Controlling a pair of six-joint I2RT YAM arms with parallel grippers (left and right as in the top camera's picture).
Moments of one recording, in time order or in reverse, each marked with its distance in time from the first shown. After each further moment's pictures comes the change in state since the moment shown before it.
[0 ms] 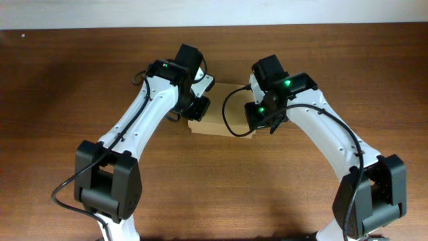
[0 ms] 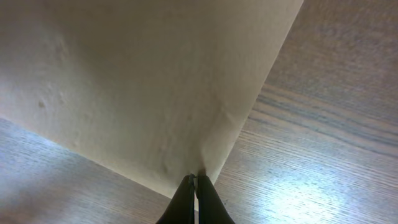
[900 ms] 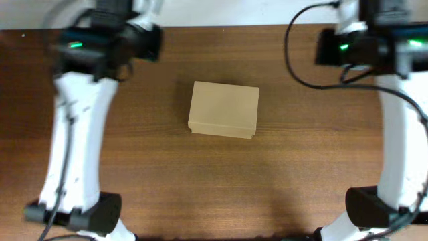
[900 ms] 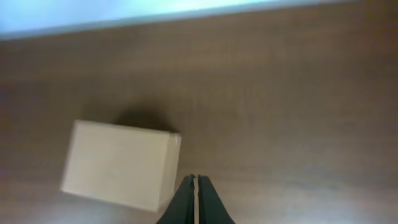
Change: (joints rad) left arm 0.204 -0.143 0.673 -0.138 -0.163 -0.009; right arm -0.316 0.006 0.946 -0.449 0.040 -0.017
